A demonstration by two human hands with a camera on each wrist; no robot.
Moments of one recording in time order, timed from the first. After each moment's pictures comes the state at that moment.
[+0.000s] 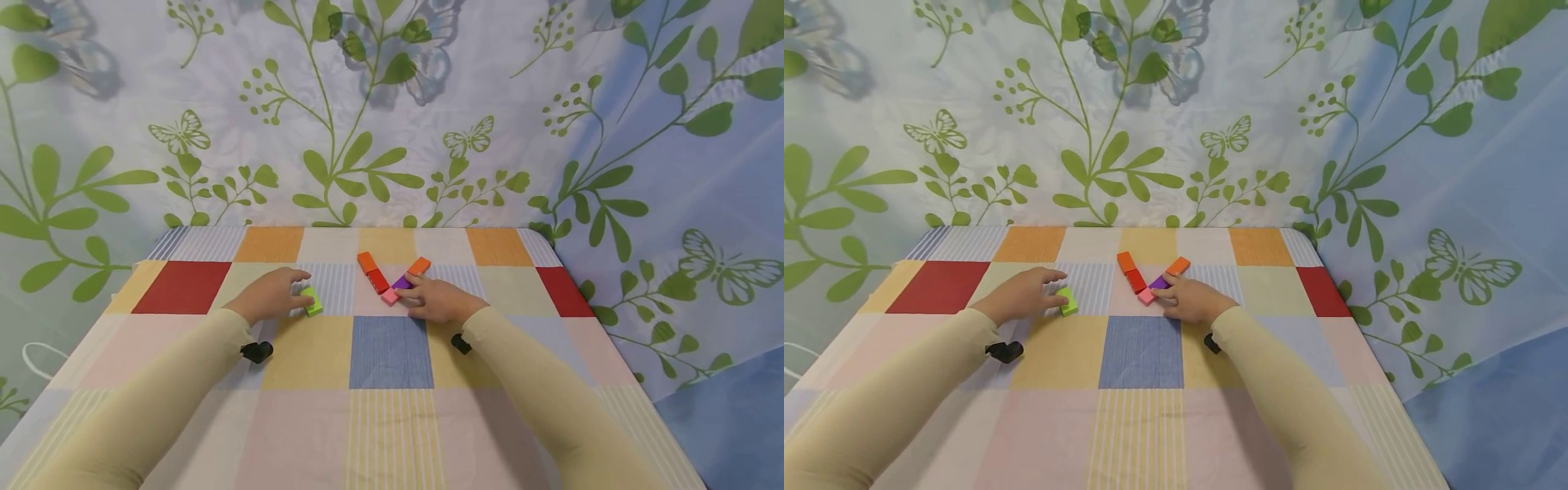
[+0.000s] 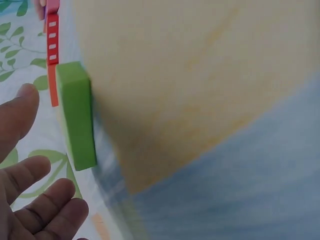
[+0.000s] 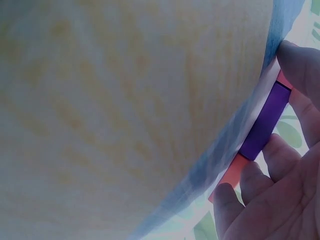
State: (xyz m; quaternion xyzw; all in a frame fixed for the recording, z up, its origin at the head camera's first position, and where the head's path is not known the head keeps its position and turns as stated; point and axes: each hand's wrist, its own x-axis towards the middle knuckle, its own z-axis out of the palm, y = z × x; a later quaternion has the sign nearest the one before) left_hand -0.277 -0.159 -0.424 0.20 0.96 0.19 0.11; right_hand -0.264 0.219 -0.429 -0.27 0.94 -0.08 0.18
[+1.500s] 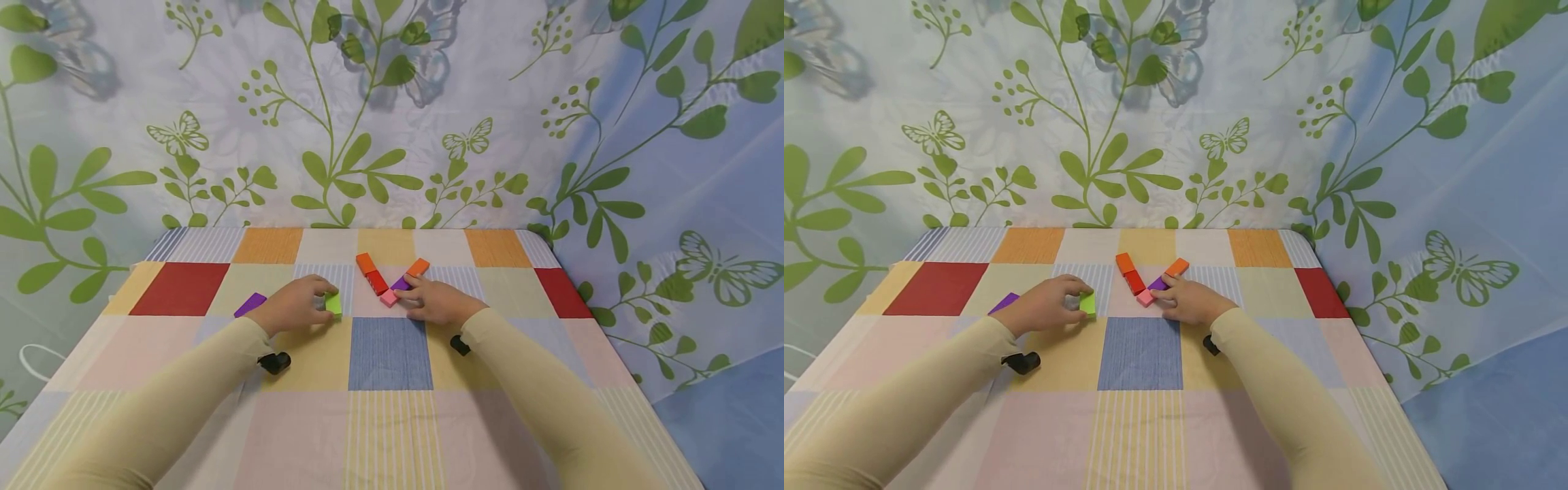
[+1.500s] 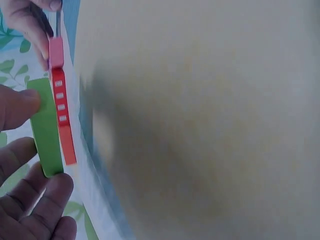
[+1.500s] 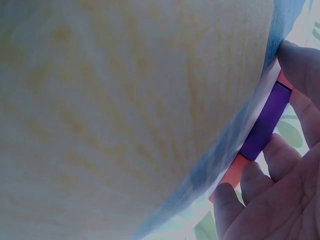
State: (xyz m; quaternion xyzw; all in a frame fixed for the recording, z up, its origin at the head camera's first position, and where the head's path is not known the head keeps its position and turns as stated) left_hand -0.260 -0.118 -0.428 0.26 0.94 0.21 0.10; right_hand -0.265 0.221 -0.434 -0.27 0.94 -0.08 0.17
